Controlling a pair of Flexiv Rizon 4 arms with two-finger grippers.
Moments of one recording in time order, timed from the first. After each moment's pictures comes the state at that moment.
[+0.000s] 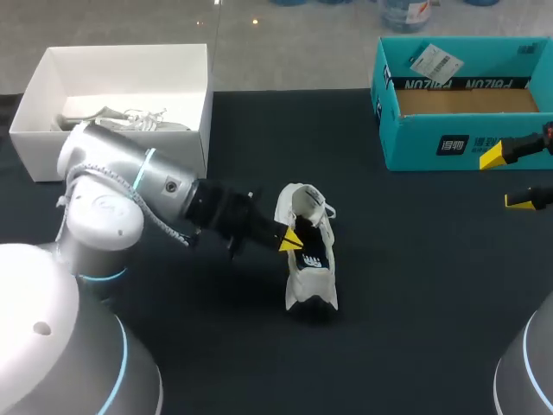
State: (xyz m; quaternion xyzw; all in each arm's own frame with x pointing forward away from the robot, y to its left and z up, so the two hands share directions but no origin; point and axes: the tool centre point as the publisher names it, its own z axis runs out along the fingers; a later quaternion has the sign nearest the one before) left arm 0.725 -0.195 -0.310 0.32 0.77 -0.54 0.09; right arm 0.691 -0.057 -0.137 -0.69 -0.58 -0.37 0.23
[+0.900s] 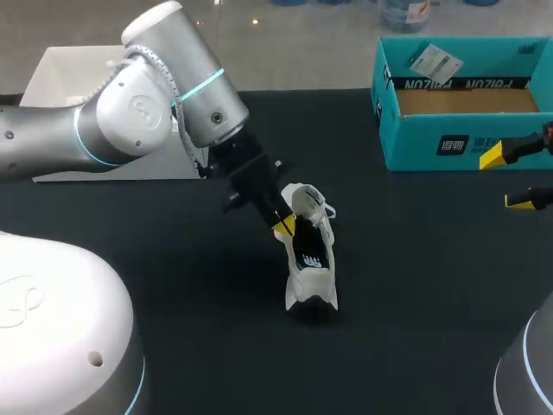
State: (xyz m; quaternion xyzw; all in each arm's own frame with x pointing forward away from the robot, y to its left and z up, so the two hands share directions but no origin) left arm 0.737 -0.180 -0.293 0.52 0.78 -0.34 -0.03; right arm 0.691 -0.058 -0.137 -0.69 -0.58 -0.37 0.23
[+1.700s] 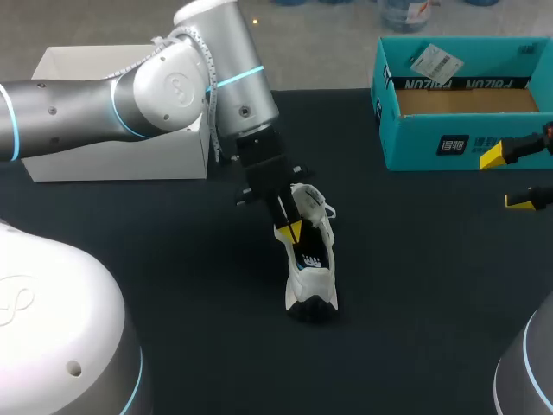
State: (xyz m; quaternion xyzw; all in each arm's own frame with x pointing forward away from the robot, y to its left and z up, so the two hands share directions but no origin) left arm 0.735 -0.193 -0.308 0.60 0.72 -0.32 -0.10; right arm 0.691 -0.058 -0.137 -0.69 -0.58 -0.37 0.23
